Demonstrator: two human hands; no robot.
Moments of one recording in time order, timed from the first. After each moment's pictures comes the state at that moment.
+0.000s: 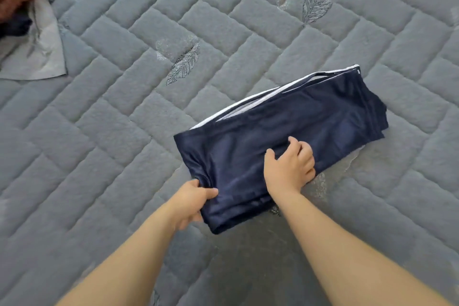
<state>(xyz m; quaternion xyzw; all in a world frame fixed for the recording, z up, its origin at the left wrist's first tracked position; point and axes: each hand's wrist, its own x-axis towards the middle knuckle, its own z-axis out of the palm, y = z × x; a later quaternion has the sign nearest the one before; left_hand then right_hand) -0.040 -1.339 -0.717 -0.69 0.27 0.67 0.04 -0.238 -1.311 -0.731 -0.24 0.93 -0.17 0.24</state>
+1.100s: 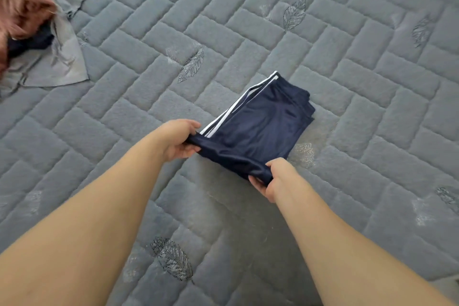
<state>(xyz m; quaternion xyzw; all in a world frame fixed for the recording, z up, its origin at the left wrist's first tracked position) -0.004 -1.406 -0.606 -0.68 0.37 0.63 0.01 -0.176 -1.260 -0.621 0.35 0.65 -0.39 0.54</state>
